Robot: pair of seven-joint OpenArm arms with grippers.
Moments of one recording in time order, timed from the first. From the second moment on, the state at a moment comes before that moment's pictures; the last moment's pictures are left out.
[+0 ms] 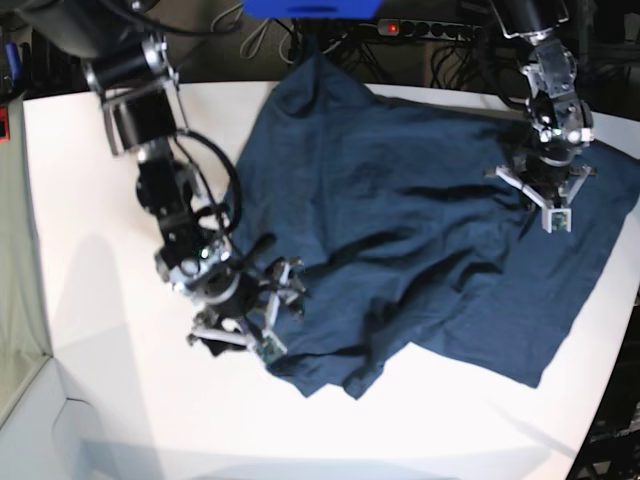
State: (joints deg) left arm 8.3 -6.5 -25.3 84.4 1.6 -19.0 29.5; right arm 15.7 6.3 -17.3 83.2 -3.0 18.5 -36.0
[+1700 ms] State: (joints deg) left arm 3.0 -3.2 -33.4 76.9 0.3 -19.7 24.5; right arm 13.8 11.8 -4.9 82.3 -3.0 19.0 -40.9
